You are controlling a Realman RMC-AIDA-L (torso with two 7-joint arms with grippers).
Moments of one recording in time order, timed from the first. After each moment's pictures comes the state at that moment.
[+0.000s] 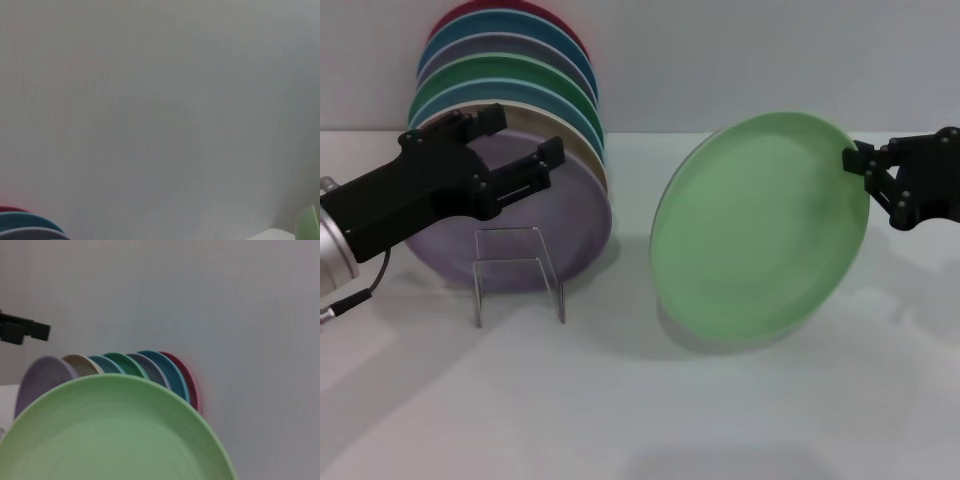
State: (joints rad) left arm -0.21 -1.49 -0.83 -1.45 2.89 0.48 -0.62; right arm 0.21 2.08 2.08 1.20 -1.61 1.19 -1.79
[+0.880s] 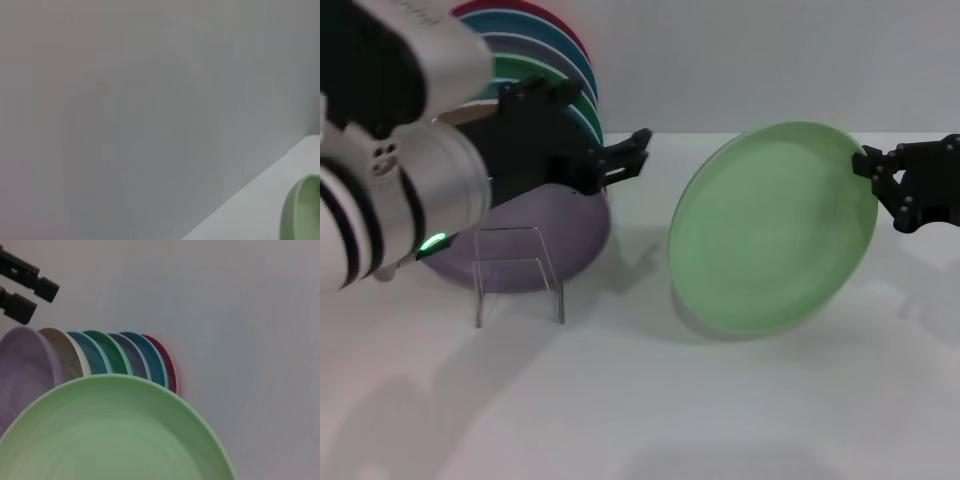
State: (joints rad) left arm -0.22 -1.79 -1.08 -1.94 2.75 -0.54 0.04; right arm 0.28 2.08 2.18 1.01 -1.61 1.18 -1.98
